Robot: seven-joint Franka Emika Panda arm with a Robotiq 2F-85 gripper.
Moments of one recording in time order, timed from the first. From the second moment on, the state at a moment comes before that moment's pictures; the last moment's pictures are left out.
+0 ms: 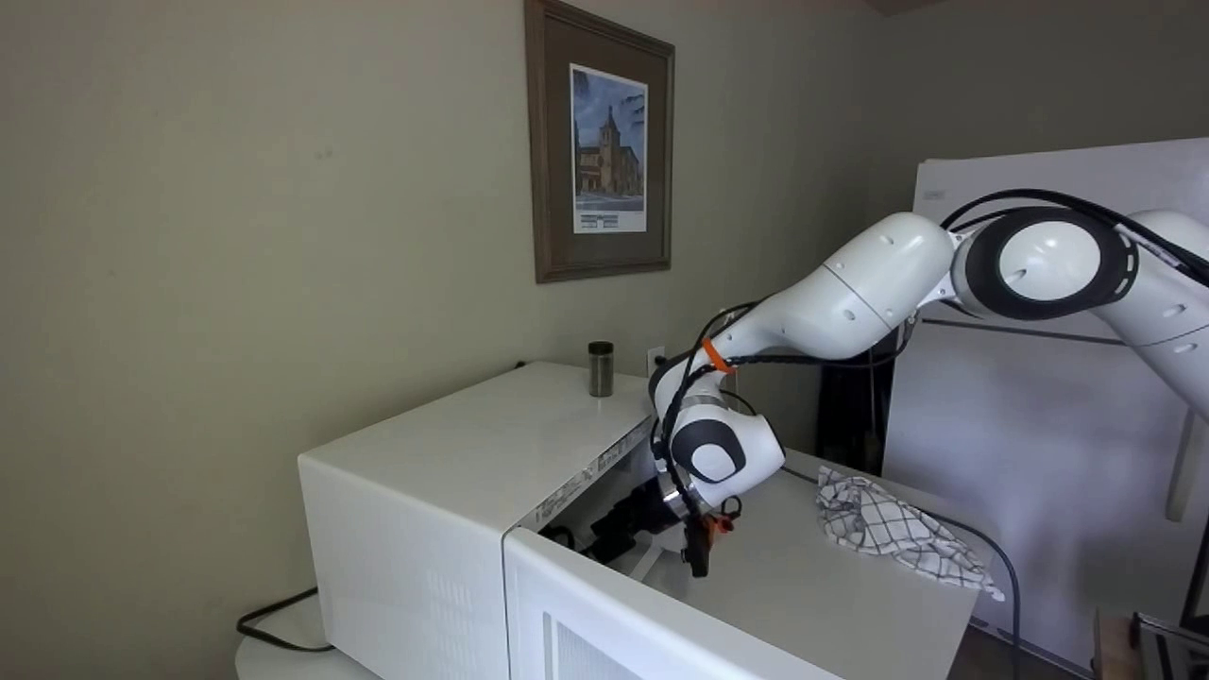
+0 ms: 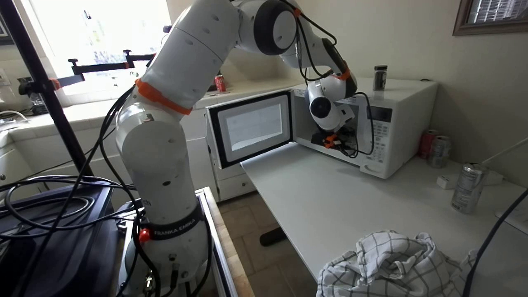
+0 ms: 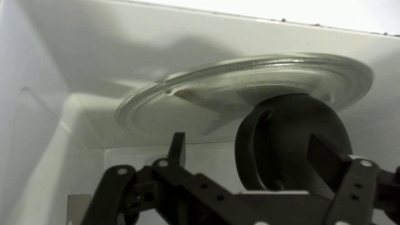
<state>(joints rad) 0.13 0.72 0.24 -1.66 2.38 2.95 -2.60</state>
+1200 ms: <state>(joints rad) 0.13 0.76 0.19 -1.65 2.42 2.73 -2.71</state>
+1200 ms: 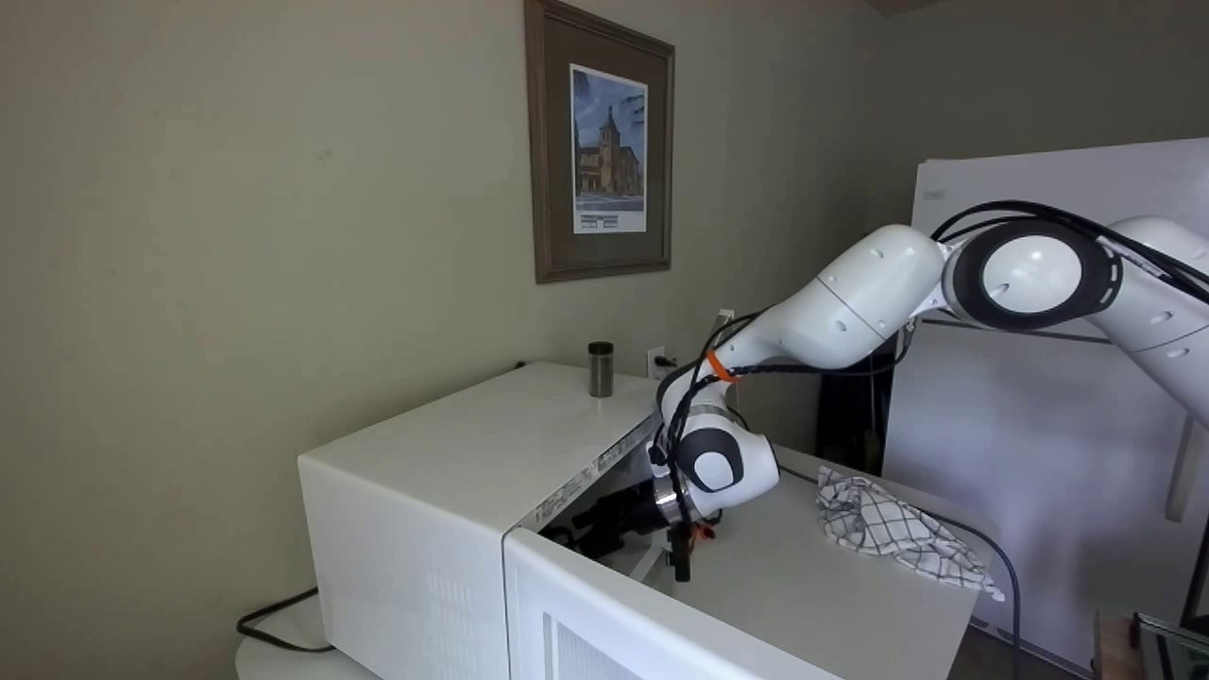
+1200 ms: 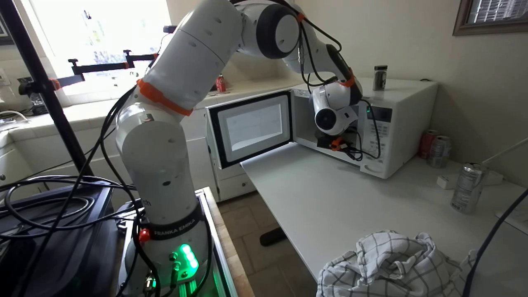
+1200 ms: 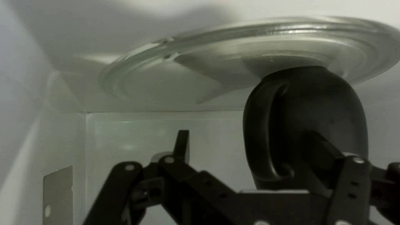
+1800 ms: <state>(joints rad) 0.27 0.76 0.03 -1.67 2.42 2.62 -2.71</state>
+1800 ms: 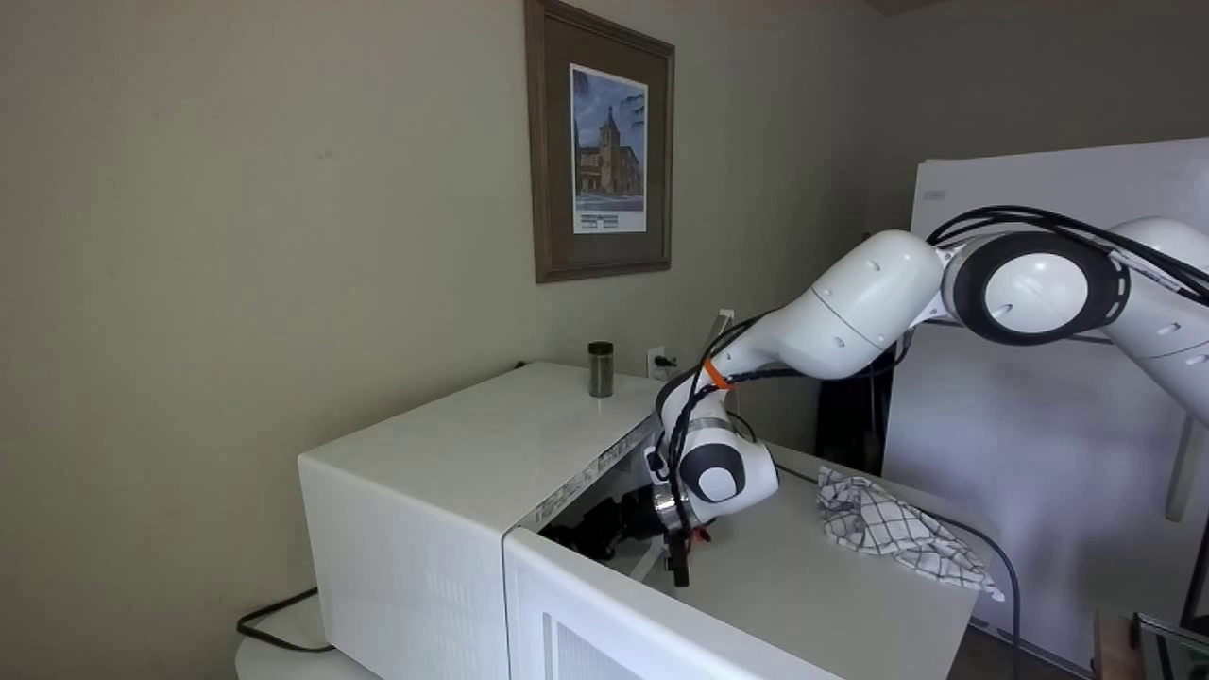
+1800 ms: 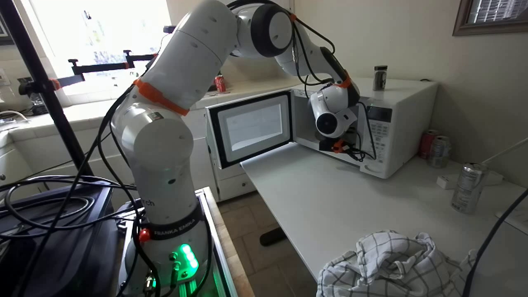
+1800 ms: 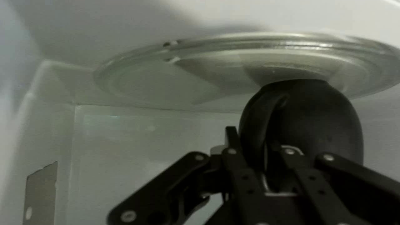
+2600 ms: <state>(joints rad) 0.30 0.76 0.00 -1.69 2.42 2.58 -2.70</state>
